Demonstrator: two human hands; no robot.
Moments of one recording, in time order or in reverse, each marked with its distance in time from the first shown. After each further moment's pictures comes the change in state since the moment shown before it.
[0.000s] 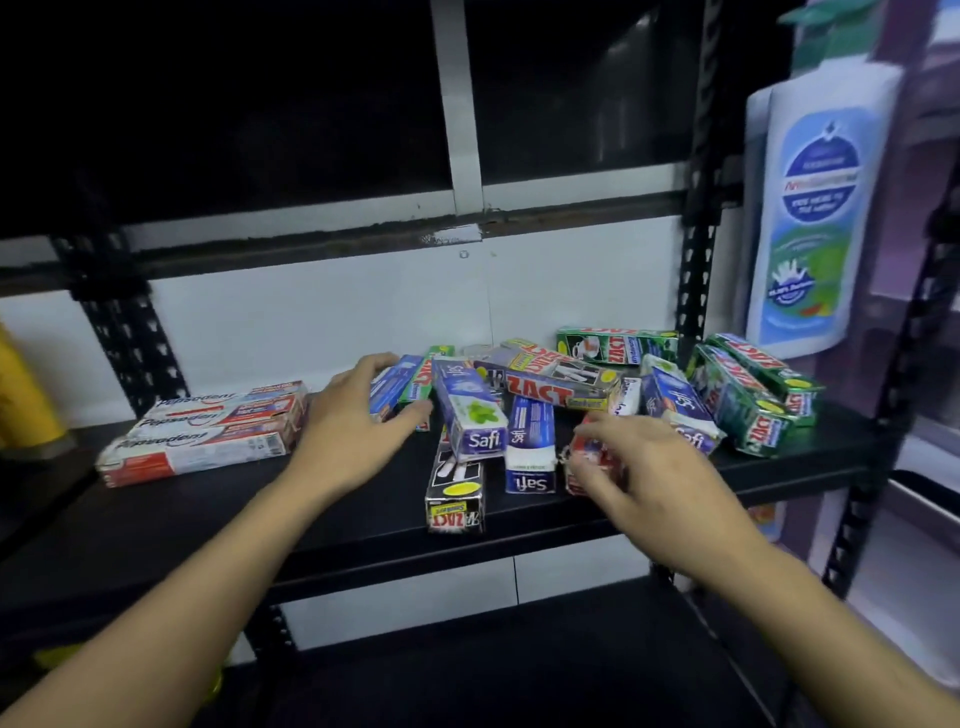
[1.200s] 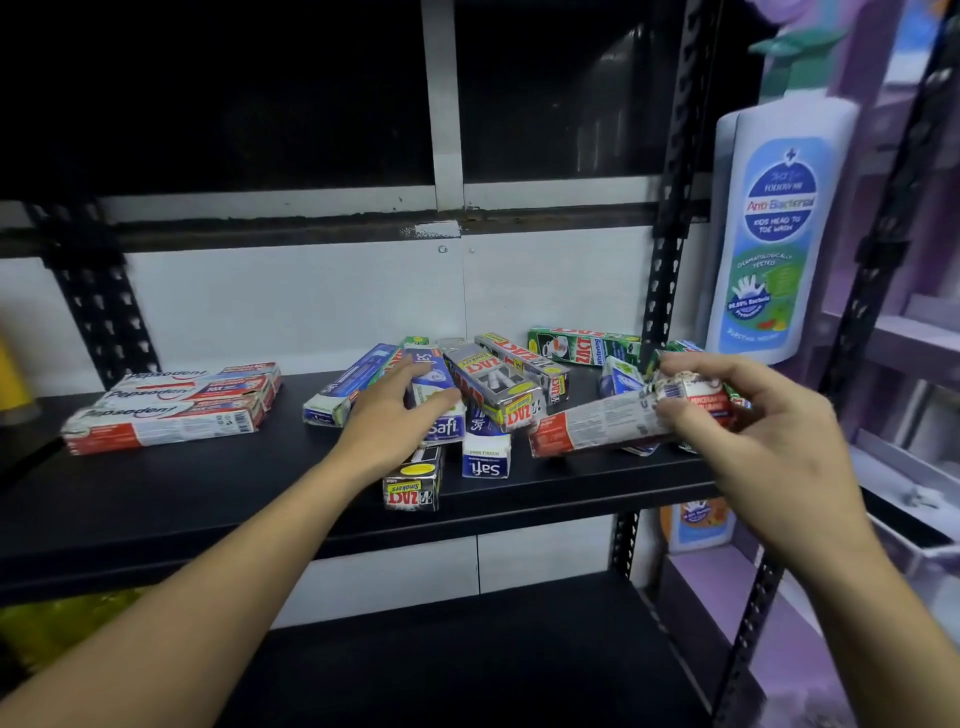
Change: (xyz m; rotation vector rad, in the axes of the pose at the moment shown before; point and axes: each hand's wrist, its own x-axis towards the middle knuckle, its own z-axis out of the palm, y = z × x) left_hand -0.009 0.040 0.049 -0.188 -0.158 -0.128; right_hand -0.035 0.022 -0.087 0.636 0.392 0.175
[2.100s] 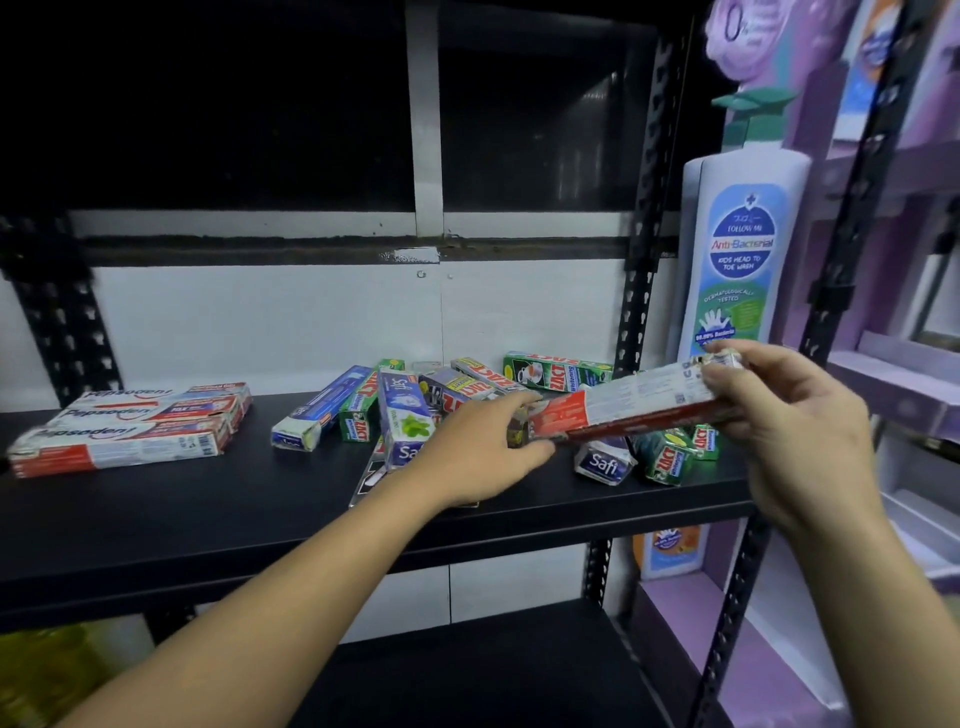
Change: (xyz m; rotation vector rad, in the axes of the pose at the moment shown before) left_hand -0.010 0.086 0.052 0.180 -0.229 0.394; right_hand 0.050 0.023 -0.031 0.449 0.179 0.171
